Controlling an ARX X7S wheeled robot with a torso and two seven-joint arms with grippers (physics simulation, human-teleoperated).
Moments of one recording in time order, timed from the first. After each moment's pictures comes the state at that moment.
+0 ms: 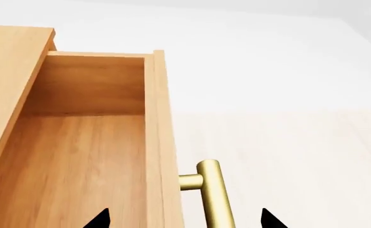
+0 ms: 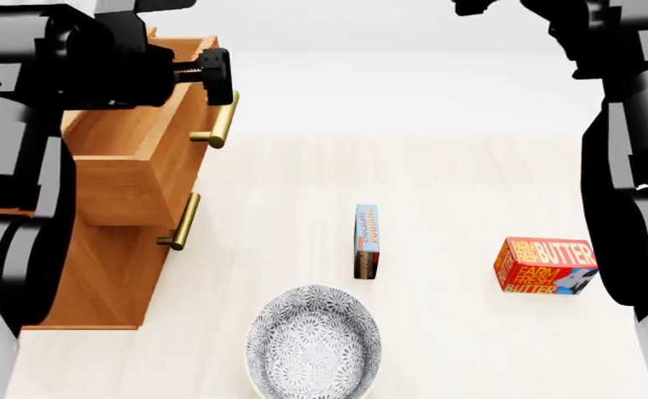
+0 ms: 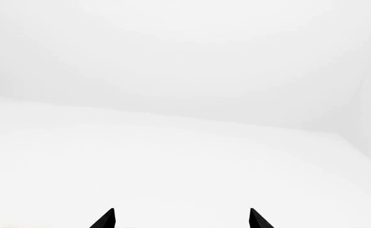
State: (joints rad) left arm -1.75 -0.17 0.31 -1.23 -0.33 -0.97 0.22; right arm 1.83 0.15 -0.22 1.28 0.06 0.55 -0.16
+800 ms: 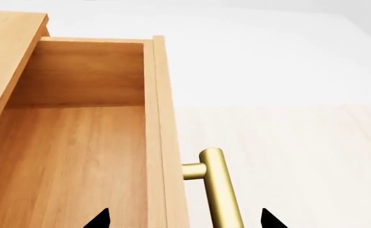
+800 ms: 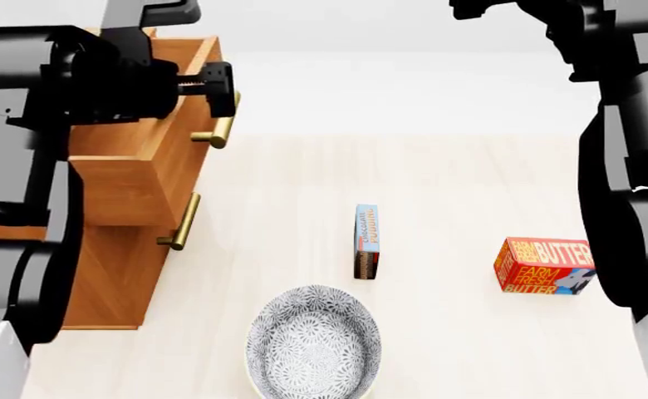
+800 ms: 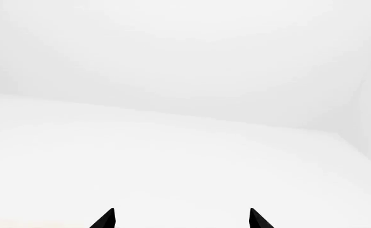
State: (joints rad) left arm -1.65 -0.19 0.28 -1.07 -0.33 -1.03 0.20; right arm 1.83 0.15 -0.22 1.28 0.05 0.55 -0.16
